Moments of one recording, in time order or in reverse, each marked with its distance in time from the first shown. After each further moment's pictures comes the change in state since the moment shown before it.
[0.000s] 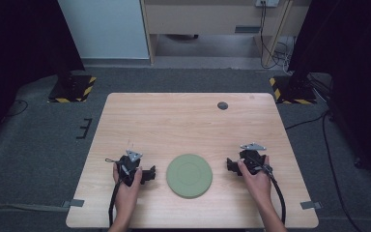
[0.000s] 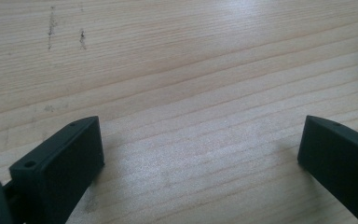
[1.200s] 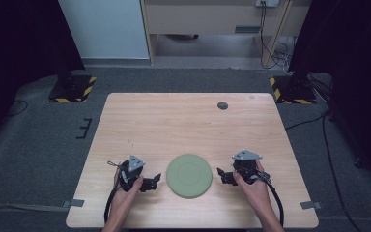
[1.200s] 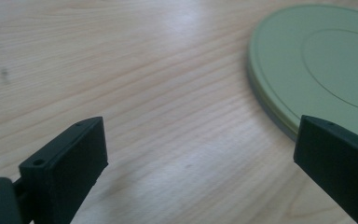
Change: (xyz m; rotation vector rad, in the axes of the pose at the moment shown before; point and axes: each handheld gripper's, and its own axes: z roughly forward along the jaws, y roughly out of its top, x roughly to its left) left arm -0.018 -0.008 -0.027 -0.086 -0.235 0.145; right arm 0.034 -0.006 -0.039 -0.079 0.223 -0.178
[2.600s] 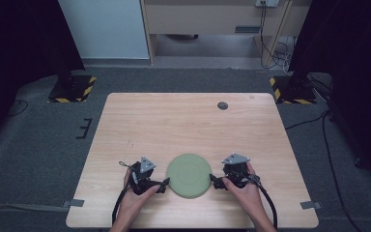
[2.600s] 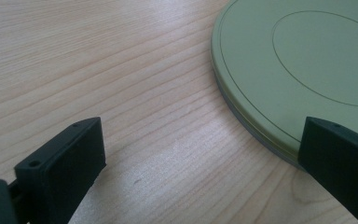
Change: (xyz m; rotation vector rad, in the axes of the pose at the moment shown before) left arm -0.018 0.003 0.018 0.041 -0.021 0.017; right arm 0.025 -0.002 0.014 0.061 0.031 -0.054
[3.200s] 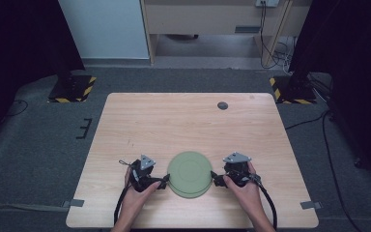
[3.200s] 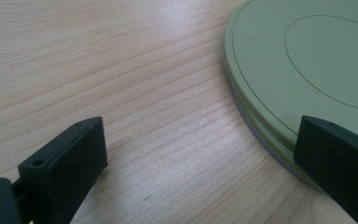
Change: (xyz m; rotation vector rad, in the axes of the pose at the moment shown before) left arm 0.003 0.003 0.007 -0.016 0.022 -0.045; right arm -0.003 0.001 0.001 -0.021 -0.038 0.023
